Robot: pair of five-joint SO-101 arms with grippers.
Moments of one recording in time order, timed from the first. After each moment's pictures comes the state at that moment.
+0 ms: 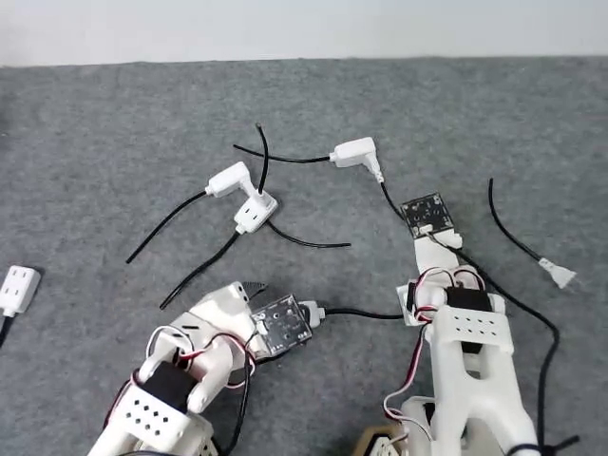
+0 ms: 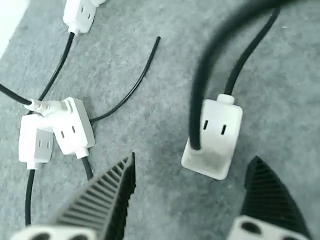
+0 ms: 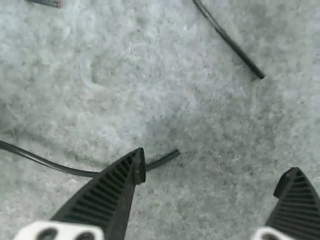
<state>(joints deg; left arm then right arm) 24.1 -75.3 90.8 41.3 -35.6 4.3 -36.3 65.8 44.7 21.2</state>
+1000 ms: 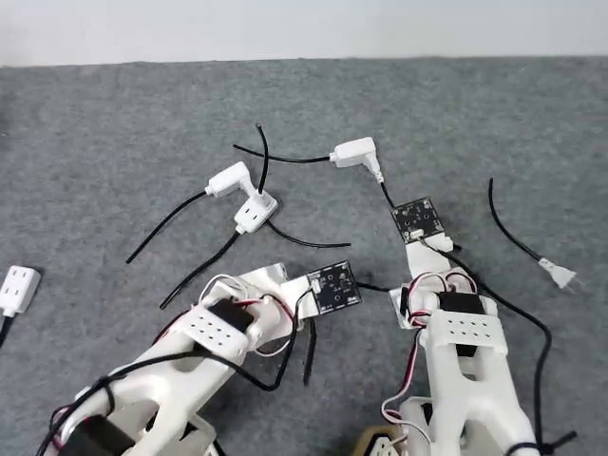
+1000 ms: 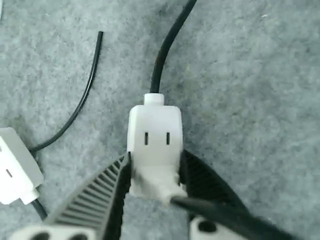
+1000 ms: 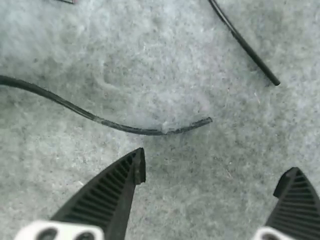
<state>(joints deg) 29.3 -22.4 66.3 29.8 -36.0 2.3 -36.3 68.2 41.6 21.3</state>
